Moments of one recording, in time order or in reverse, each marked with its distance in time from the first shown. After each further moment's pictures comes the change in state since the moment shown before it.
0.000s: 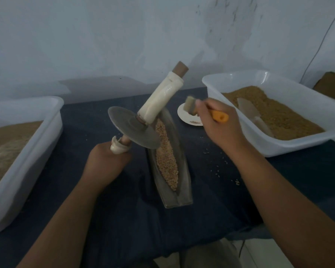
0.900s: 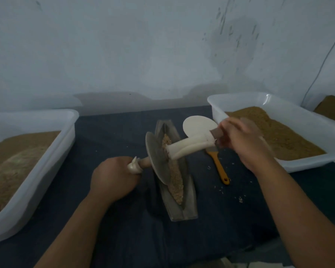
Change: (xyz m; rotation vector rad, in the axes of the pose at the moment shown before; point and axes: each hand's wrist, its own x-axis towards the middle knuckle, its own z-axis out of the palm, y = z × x) left_hand -0.003 0.000 0.001 0.533 0.051 0.234; right_hand 0.004 0.007 -0.037 0.317 -0.174 0.513
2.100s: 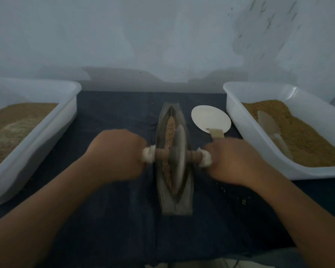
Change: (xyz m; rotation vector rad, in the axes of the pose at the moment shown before) left_hand 0.012 0.033 -0.027 0.561 -0.134 0.387; right_hand -0.012 0.022 0.027 -1.199 -0.436 -0.418
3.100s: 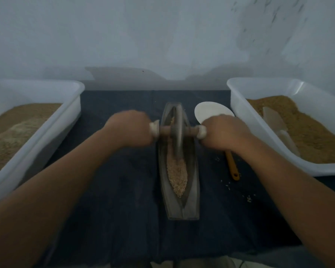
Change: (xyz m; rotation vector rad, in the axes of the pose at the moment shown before) left_hand 0.075 -0.018 0.010 -0.108 -0.144 -0.097; right_hand 0.082 0.015 0.000 0.009 -0.002 0.075
